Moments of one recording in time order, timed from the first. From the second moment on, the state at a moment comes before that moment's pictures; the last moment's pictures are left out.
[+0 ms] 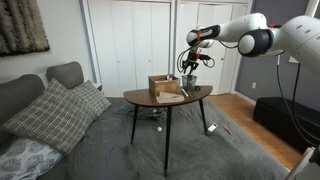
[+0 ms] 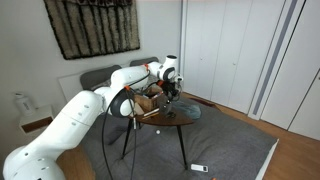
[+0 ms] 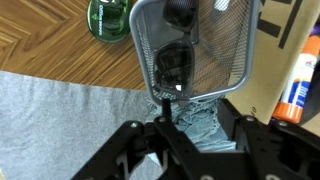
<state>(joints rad) -0.21 0.94 -0.04 -0.77 0.17 1.93 0.06</state>
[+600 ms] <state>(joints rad) -0.21 0.94 -0.05 -0.76 0.17 1.89 0.06</state>
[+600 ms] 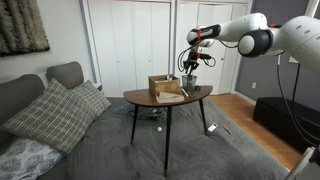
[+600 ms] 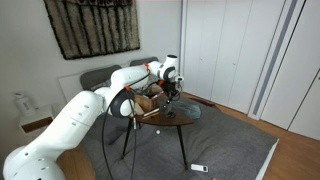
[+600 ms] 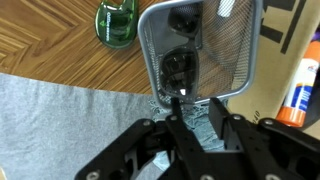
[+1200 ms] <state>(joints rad) -0.21 0.94 -0.06 -0.75 0.17 1.88 0.06</state>
